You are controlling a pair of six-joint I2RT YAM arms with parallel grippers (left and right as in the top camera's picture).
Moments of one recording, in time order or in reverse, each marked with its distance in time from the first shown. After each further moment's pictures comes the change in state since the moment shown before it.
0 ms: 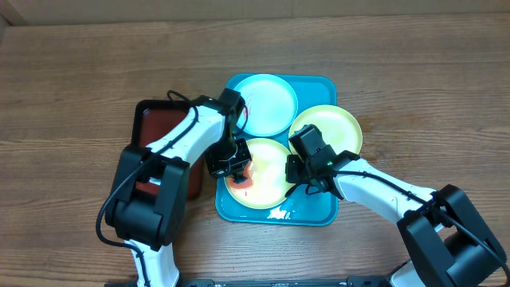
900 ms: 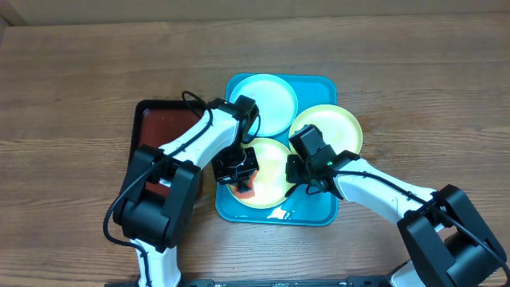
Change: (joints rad) left arm -0.068 0.012 0.015 -0.072 -0.040 0.000; right arm 0.000 0.000 0.001 -0.003 0.011 0.000
